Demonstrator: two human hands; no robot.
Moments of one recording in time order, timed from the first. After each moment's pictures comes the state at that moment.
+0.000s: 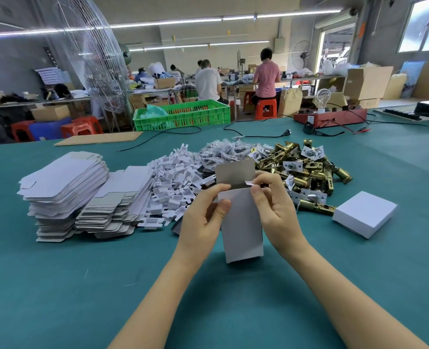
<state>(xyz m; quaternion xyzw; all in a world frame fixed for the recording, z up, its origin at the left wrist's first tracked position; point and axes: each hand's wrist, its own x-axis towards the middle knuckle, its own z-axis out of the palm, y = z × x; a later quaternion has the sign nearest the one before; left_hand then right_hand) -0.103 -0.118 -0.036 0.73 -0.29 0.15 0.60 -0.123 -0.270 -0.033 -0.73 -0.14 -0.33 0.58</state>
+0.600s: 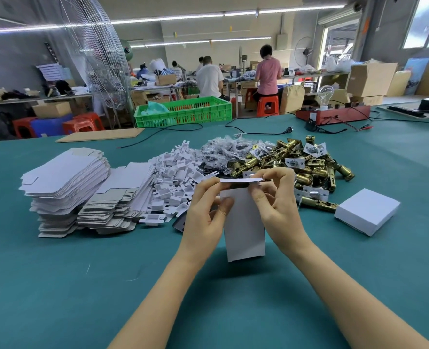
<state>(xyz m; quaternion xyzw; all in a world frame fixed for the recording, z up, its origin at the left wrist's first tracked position) -0.099 -0.124 -0.043 0.72 -0.30 0.20 0.59 -0.124 -0.267 -0.030 -0.70 -0.14 -0.35 0.60</state>
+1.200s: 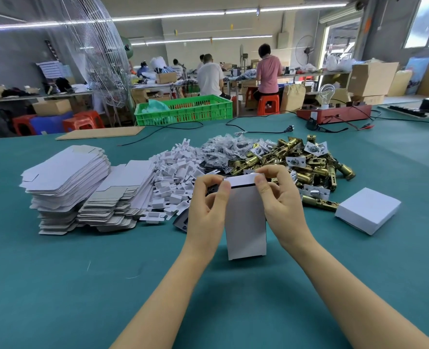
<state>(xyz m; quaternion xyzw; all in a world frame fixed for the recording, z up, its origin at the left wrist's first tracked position) -0.109 -0.133 -0.030 0.65 -0.22 0.15 0.72 -0.125 -0.267 -0.024 -0.71 -0.09 -0.33 0.61</state>
